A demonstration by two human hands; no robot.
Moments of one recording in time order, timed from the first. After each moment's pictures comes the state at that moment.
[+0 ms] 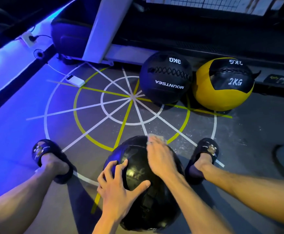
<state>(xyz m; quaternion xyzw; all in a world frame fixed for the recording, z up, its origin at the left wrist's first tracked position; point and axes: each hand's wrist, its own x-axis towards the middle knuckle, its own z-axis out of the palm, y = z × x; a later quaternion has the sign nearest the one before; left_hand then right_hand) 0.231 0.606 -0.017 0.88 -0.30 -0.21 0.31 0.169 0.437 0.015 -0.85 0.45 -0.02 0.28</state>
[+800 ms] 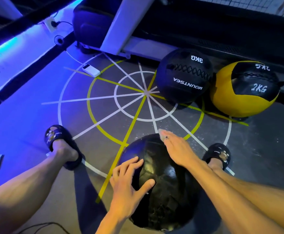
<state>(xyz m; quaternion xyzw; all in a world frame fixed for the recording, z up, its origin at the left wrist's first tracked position) 0.238 0.619 -0.035 0.83 -0.33 -0.22 0.39 0.171 0.390 0.003 -0.90 0.32 0.05 0.27</state>
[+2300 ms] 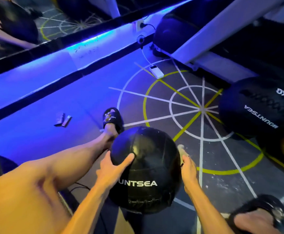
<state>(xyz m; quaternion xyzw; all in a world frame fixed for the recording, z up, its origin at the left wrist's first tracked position) 0.355 0.743 -0.038 0.83 0.09 -0.24 0.49 0.256 0.497 -0.047 -0.65 0.45 -0.06 0.61</state>
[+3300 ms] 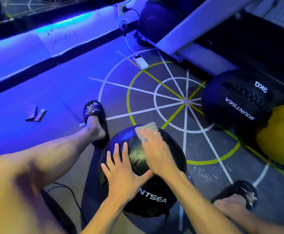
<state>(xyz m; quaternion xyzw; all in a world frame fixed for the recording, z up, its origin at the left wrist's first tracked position) 0.295 0.658 -0.022 0.93 -0.09 -0.21 0.28 0.298 0.512 -0.002 -0.95 0.11 -0.01 0.31</state>
